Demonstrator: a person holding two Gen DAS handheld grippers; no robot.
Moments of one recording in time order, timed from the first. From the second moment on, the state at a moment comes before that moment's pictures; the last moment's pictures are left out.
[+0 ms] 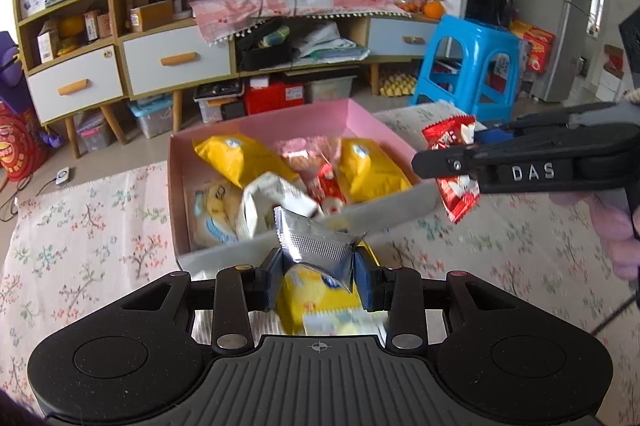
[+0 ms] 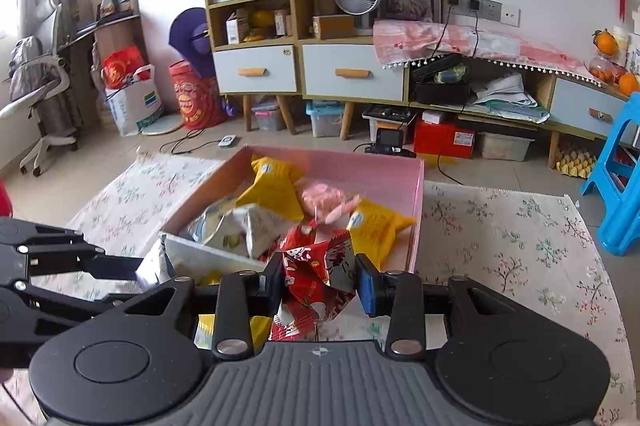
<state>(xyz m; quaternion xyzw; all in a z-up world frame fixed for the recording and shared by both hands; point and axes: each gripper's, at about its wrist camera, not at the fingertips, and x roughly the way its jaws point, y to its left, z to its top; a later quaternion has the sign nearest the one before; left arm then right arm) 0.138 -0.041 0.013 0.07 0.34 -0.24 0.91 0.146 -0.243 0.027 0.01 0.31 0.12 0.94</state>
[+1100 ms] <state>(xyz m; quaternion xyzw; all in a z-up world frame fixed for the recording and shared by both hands) 0.250 -0.036 -0.010 0.09 0.34 -0.15 0.92 0.272 -0.264 0.007 0.06 0.34 0.02 0.94</state>
